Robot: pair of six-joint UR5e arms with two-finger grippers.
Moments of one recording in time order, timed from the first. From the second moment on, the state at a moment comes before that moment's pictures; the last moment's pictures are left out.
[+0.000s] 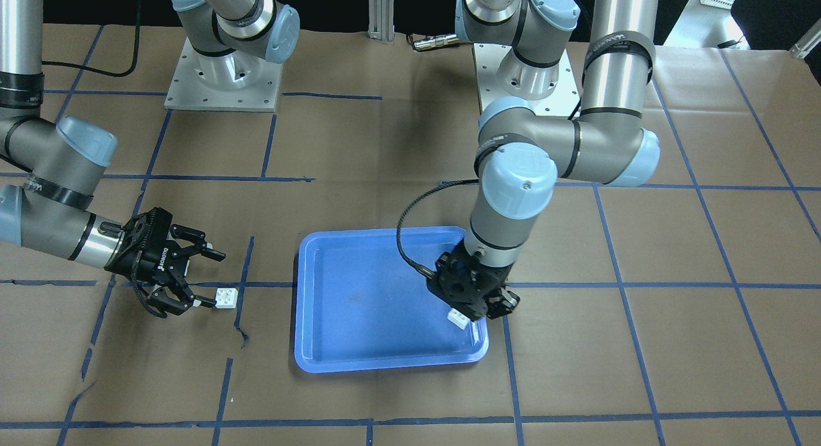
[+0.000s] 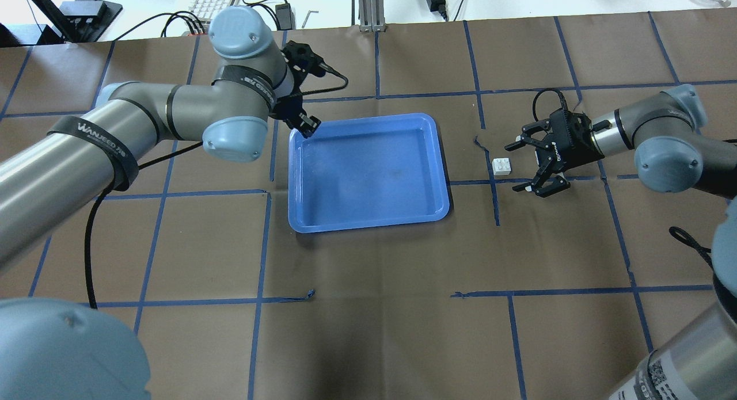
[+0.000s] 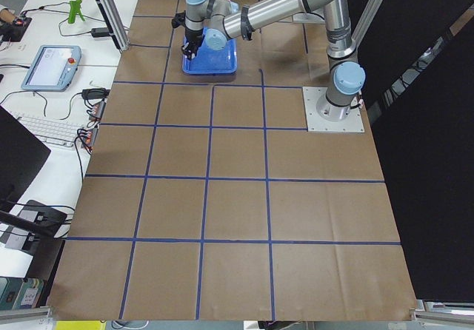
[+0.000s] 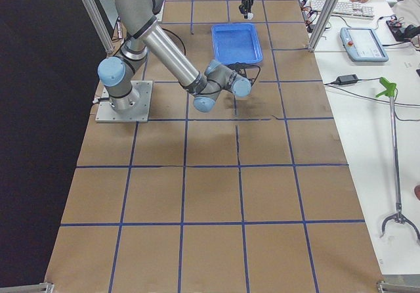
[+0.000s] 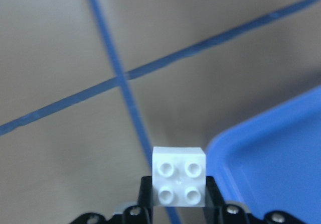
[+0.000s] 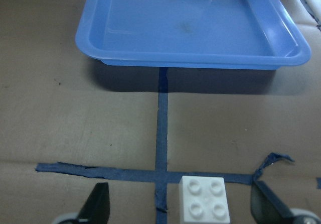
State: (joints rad) left arm -1.74 -1.99 -1.72 -0.85 1.56 0.61; right arm 1.15 -1.10 1.95 -2.07 -0.82 -2.20
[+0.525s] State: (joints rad) left arm -1.83 -2.00 -1.80 -0.84 1.56 1.12; right arm 1.15 -1.06 1.95 -2.09 -0.82 -2.20
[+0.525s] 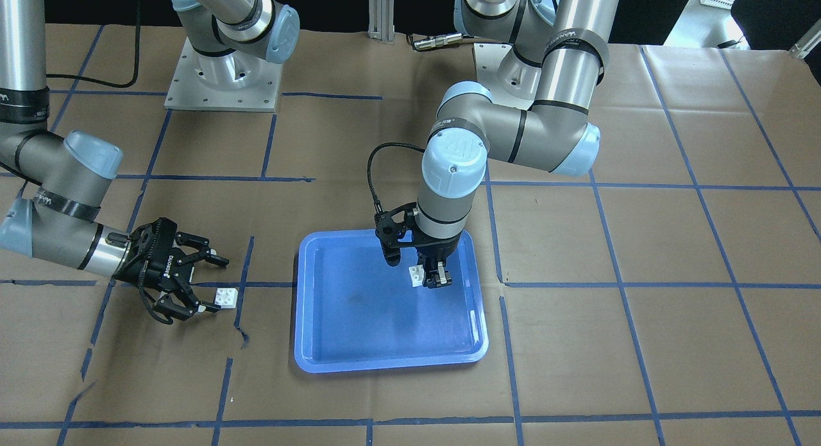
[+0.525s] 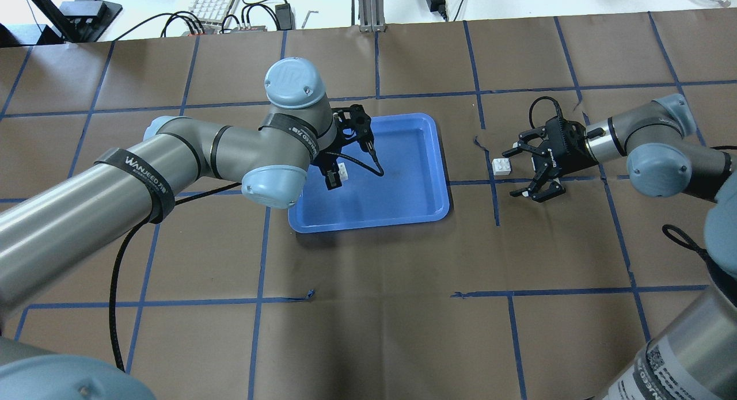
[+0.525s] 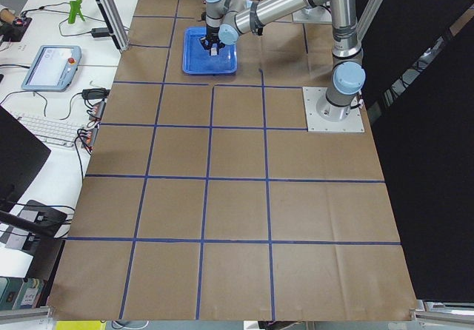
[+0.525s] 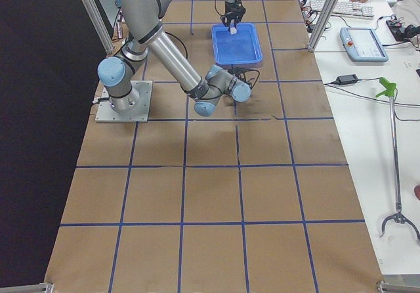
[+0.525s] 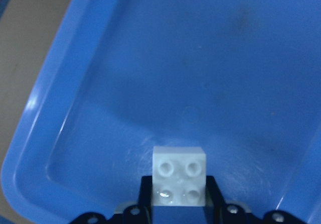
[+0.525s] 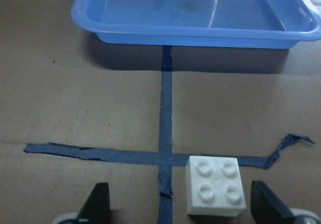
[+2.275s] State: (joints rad) left arm -1.84 -1.87 -1.69 -1.12 1.56 1.18; right arm 1.19 -1.14 1.89 -2.10 -0.78 -2.08
